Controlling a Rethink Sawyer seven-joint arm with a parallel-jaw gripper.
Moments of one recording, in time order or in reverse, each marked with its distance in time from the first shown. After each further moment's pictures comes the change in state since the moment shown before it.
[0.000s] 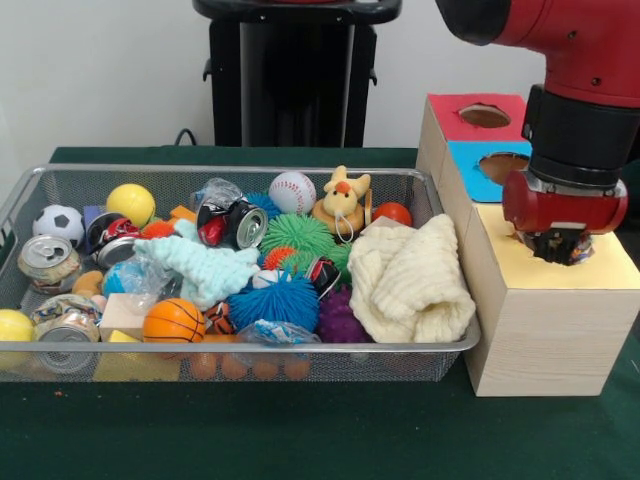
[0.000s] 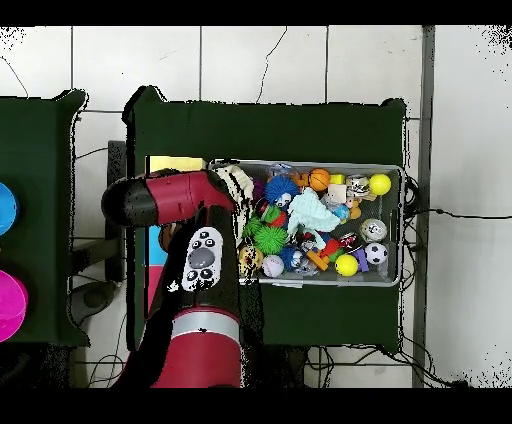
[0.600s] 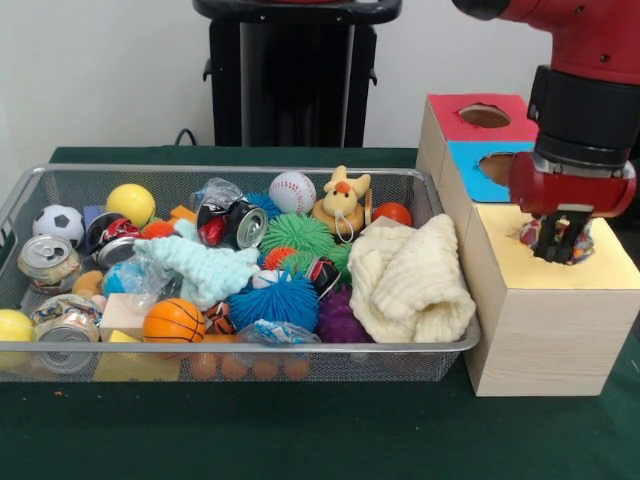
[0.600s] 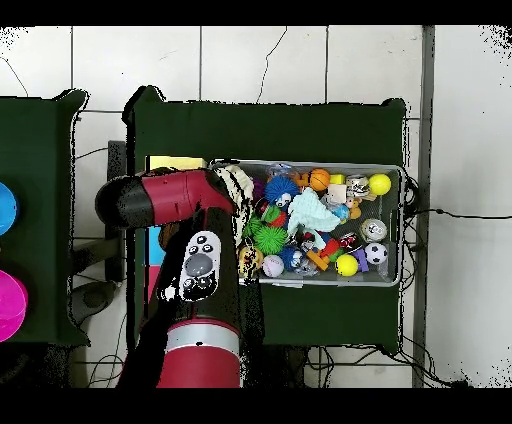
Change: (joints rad) arm 0.005 -0.048 -0.007 0.012 0.001 0.033 0.000
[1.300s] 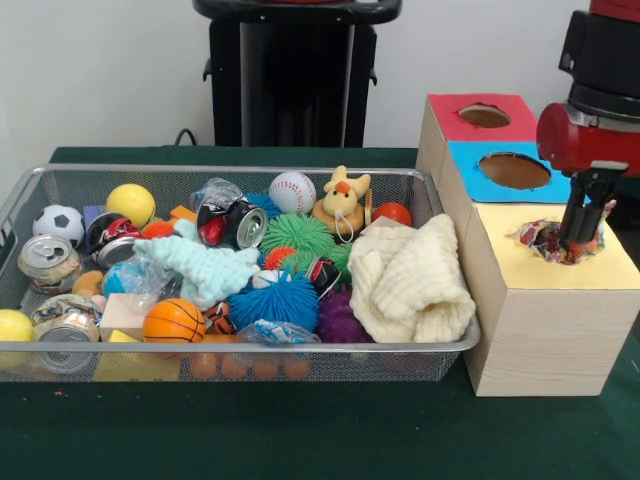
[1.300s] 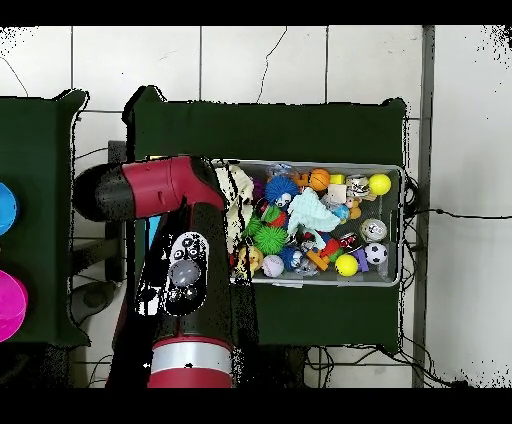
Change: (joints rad) arm 0.017 -0.049 -0.005 -0.059 0.000 0.147 0.000
